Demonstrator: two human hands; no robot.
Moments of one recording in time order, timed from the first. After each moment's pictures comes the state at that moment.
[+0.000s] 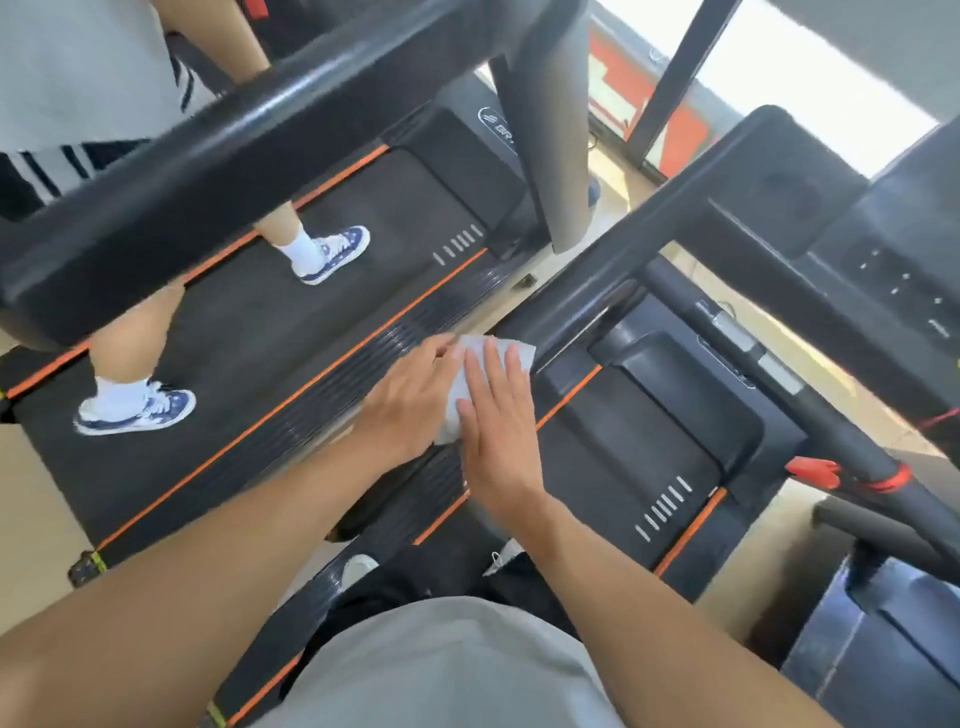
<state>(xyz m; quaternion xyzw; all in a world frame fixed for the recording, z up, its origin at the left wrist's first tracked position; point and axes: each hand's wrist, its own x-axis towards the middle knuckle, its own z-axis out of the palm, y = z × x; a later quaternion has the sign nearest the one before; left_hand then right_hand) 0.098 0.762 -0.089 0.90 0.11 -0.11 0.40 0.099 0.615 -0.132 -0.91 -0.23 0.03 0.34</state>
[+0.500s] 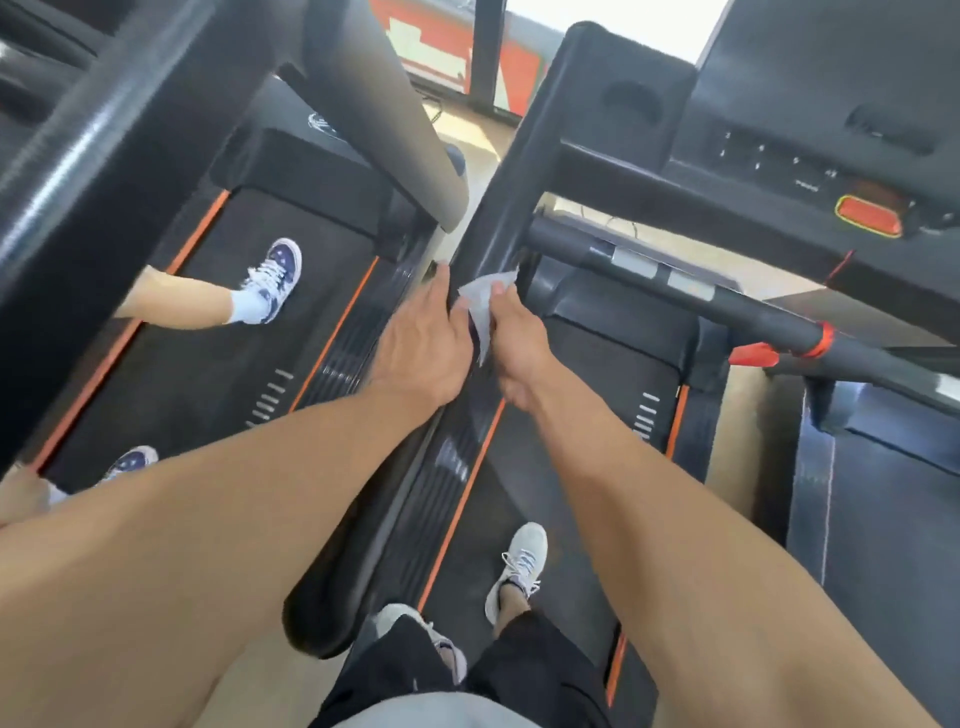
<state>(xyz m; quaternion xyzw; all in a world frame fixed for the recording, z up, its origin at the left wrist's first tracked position) 0.224 0.691 -0.084 0.95 -0.04 -0.08 0.31 0.229 0.580 -0.120 -0.61 0.30 0.12 0.72</state>
